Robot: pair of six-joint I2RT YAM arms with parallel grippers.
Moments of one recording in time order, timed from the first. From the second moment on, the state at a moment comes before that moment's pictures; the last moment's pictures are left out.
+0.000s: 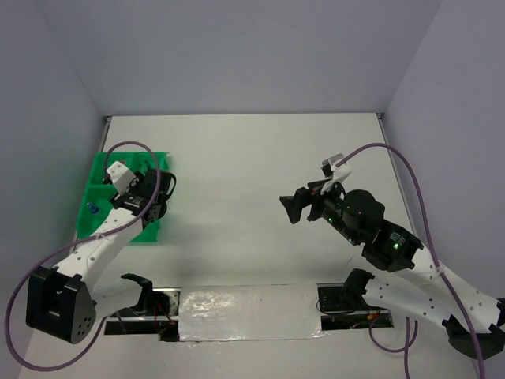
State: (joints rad) left arm -0.29 1.11 0.78 -0.64 -0.92 -1.03; right arm 0.89 0.67 0.87 -0.39 0.31 0.25
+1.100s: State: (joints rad) left arm -0.17 1.24 0.66 -0.32 -0.85 -0.90; right arm 0.86 0.71 0.87 -0.35 0.22 0.23
